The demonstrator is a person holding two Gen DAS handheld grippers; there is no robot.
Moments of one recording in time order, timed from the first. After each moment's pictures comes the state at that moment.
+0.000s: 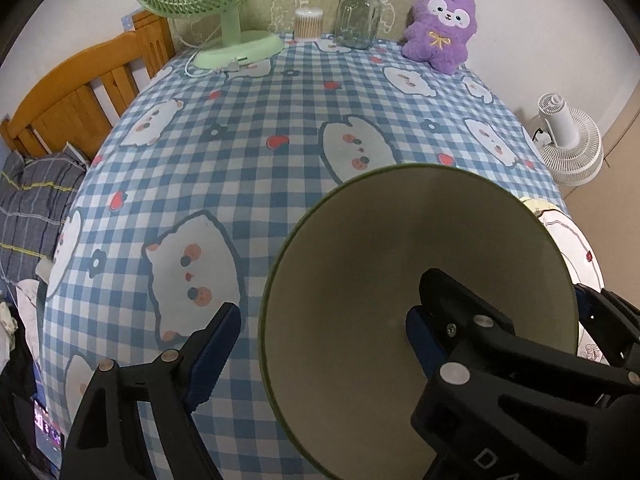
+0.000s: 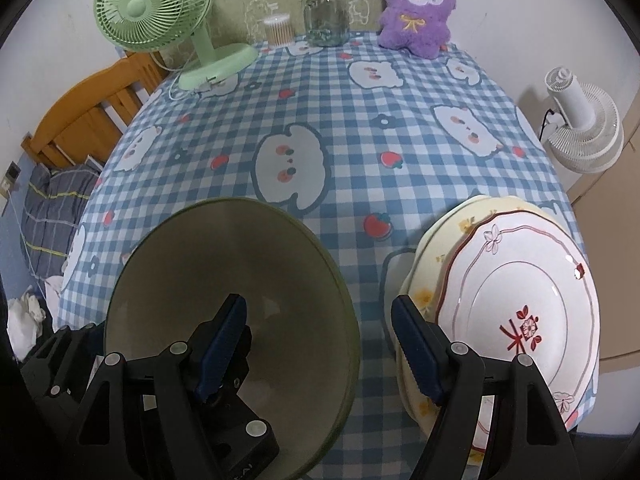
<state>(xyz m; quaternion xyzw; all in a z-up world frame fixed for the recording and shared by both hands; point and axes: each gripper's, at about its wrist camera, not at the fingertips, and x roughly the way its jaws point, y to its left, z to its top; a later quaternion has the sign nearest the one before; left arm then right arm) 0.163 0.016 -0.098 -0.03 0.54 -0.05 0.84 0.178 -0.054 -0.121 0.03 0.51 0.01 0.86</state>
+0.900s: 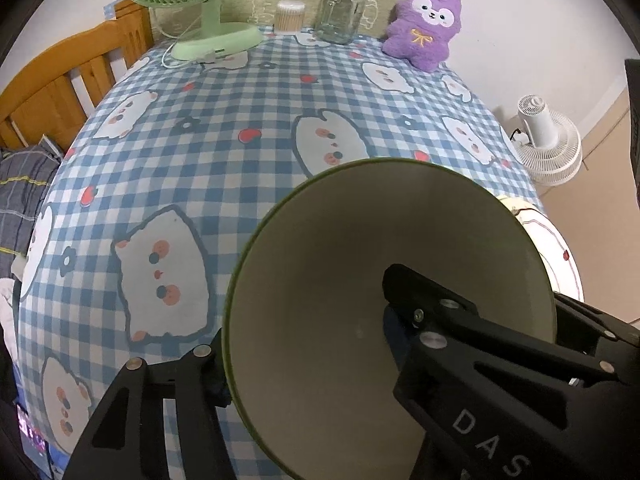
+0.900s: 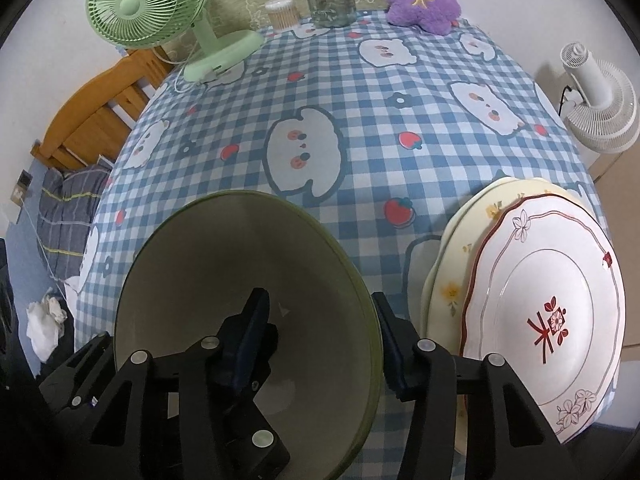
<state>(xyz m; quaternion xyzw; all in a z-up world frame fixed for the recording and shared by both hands) 0.166 0.013 -0.099 -0.06 0.54 -0.09 0.83 0.188 -0.055 -0.129 0.07 0.54 0.03 0.84</state>
